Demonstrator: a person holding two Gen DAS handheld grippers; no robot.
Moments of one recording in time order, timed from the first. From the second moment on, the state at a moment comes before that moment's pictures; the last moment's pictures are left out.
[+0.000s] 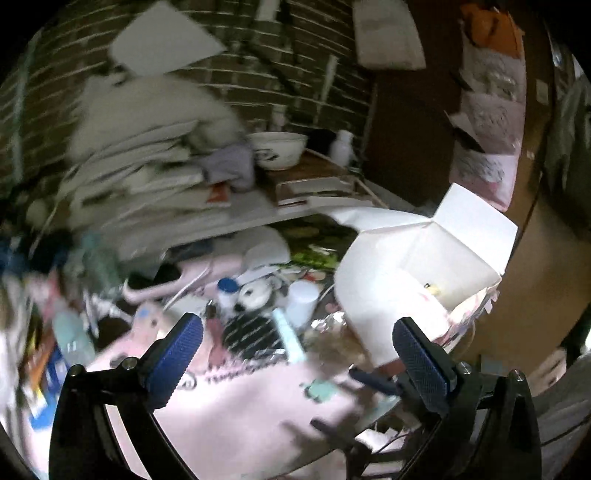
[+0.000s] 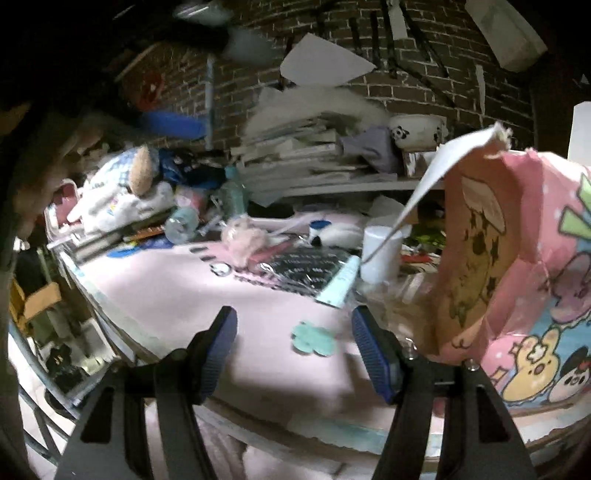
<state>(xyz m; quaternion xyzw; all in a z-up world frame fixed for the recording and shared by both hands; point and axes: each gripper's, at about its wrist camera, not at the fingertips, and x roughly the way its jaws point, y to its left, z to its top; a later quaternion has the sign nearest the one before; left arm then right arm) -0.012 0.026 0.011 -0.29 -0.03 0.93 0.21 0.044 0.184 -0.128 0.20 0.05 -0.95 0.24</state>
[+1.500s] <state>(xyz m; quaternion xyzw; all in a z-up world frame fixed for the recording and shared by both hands) -0.005 -0.036 -0.095 -0.32 -0.14 0.93 0.13 0.081 0.161 -0.092 0.12 0.10 -0.94 0.31</state>
